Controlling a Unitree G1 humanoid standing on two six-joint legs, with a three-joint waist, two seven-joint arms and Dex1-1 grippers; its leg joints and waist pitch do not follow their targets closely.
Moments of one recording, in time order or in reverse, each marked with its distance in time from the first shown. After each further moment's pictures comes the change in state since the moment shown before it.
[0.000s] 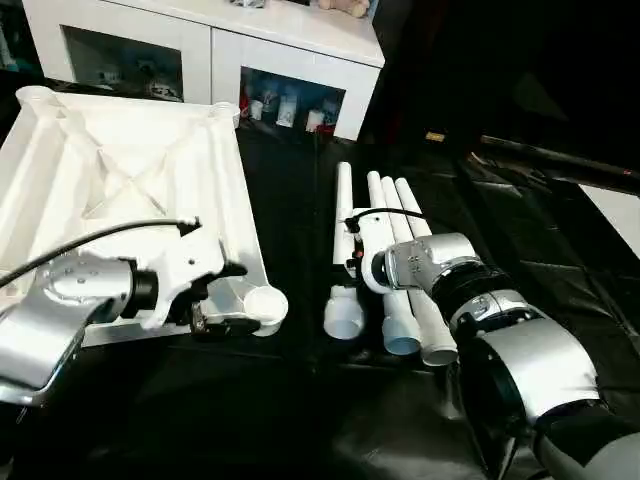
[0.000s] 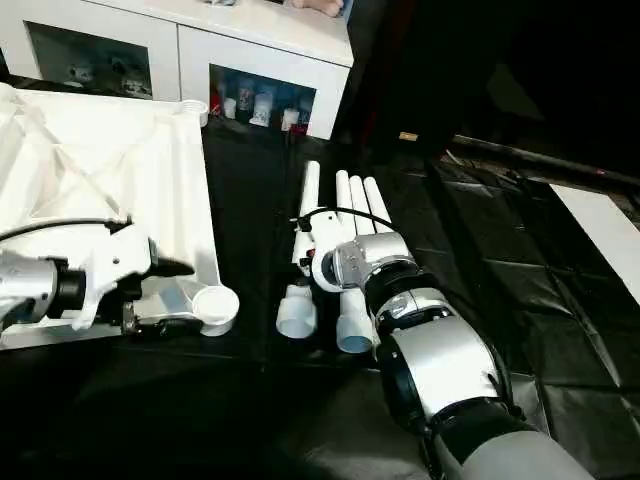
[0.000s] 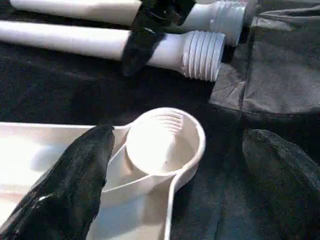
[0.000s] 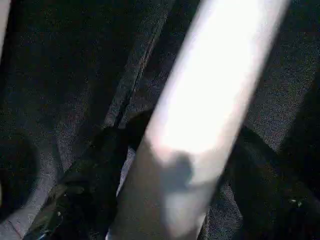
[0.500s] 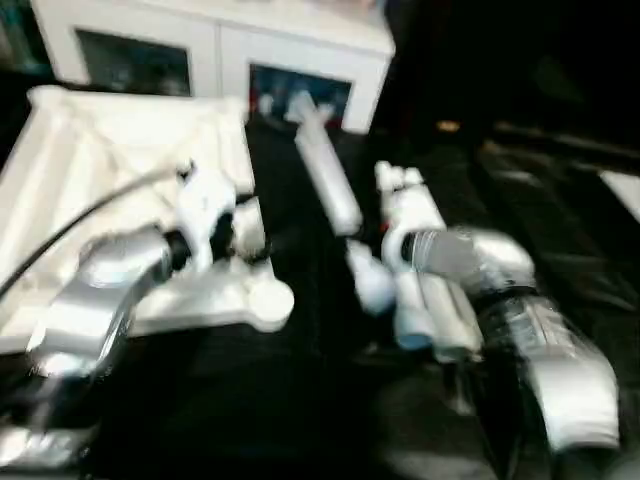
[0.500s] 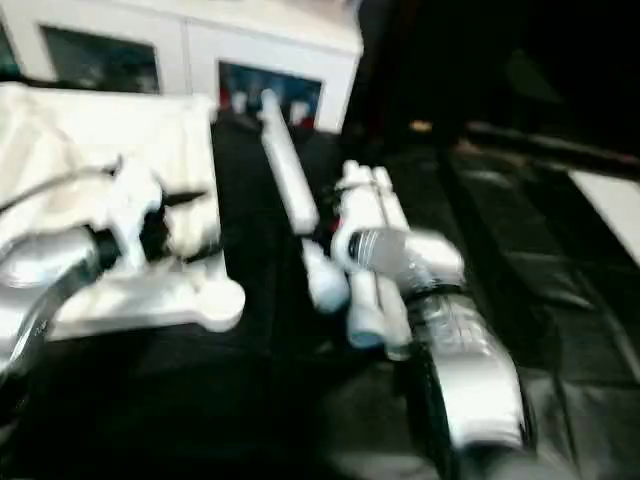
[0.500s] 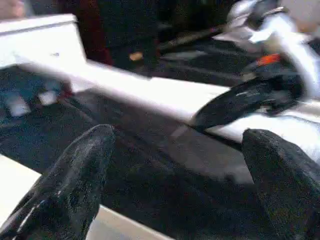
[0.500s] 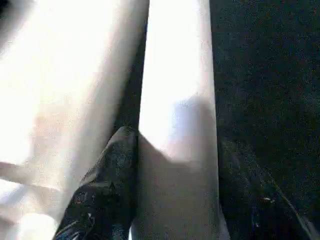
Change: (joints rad) left arm -0.140 -0.349 0.137 0.157 -0.024 -0.125 0.357; right arm 0.308 -0.078 -0.168 -0.677 0.223 0.053 0.110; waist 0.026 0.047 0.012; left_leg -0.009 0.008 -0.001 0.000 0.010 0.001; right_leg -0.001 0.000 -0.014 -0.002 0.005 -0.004
